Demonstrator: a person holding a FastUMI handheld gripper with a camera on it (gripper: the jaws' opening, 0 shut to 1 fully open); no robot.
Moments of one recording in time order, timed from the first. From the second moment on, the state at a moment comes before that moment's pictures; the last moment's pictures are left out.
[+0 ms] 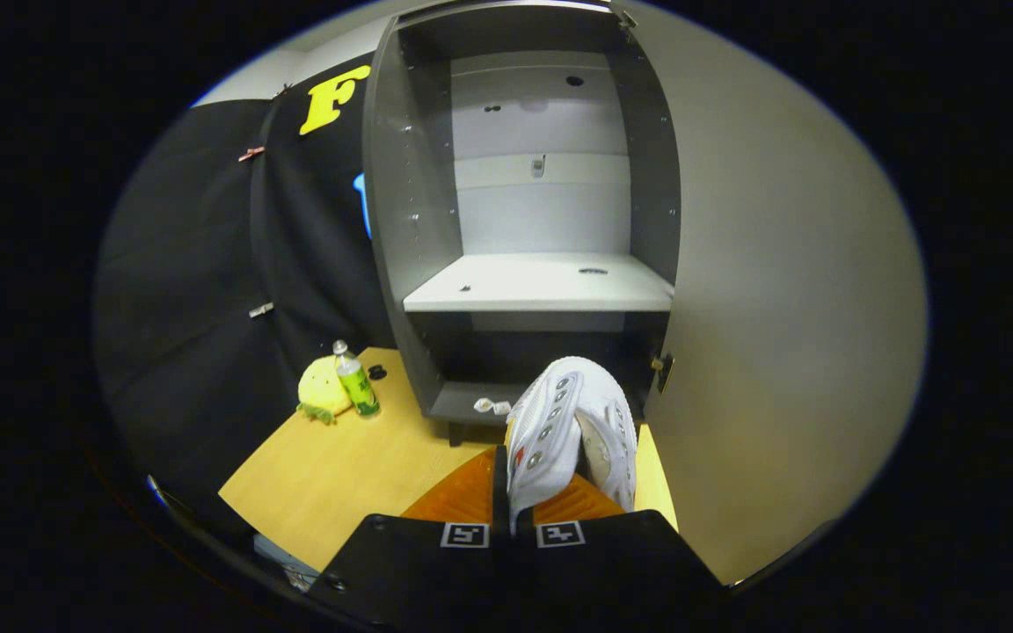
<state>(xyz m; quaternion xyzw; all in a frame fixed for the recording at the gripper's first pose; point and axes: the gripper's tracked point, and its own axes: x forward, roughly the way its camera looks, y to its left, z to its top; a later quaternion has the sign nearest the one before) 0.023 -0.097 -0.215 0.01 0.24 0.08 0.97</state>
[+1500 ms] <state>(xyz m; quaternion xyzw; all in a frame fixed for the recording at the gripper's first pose) 0.369 -0.082 -0.180 -0.04 0.22 0.03 0.97</state>
